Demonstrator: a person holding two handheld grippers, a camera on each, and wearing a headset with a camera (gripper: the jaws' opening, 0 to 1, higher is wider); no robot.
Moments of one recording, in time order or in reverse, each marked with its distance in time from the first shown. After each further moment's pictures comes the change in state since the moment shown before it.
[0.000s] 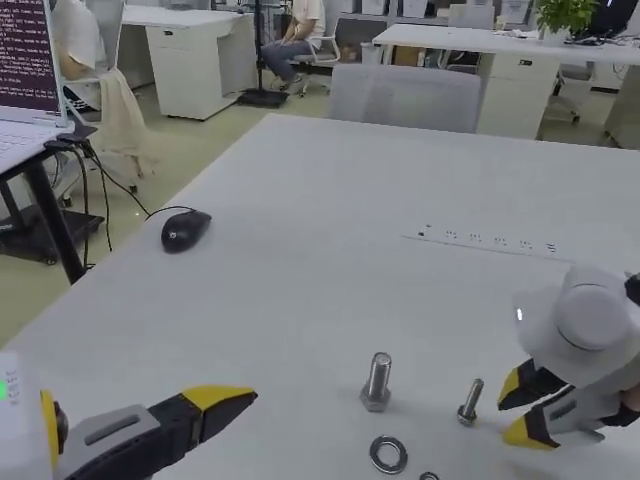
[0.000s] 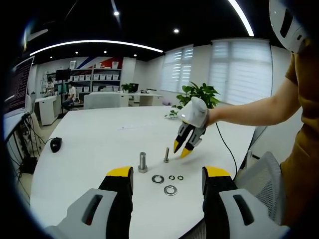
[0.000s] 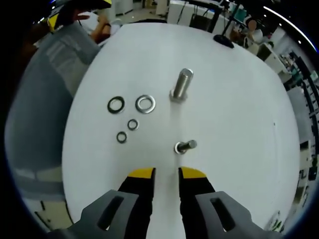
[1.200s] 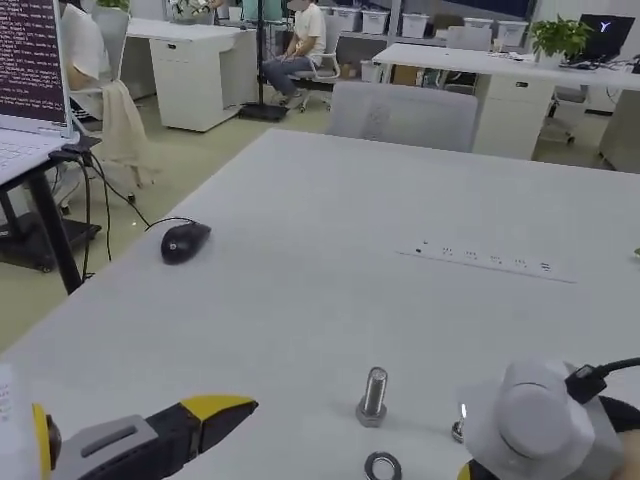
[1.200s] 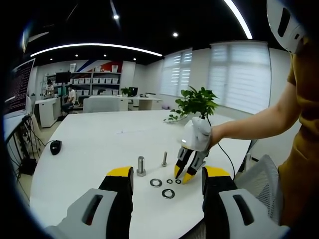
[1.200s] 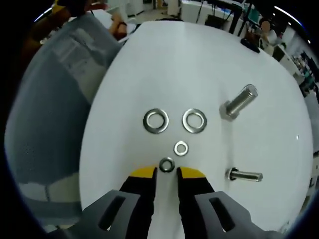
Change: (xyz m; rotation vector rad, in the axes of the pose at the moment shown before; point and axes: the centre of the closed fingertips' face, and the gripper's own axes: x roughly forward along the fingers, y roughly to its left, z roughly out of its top) left arm -0.004 -0.005 0.008 -0.001 -0.035 -0.008; right arm 0.040 0.063 0.035 -0.044 0.004 0.130
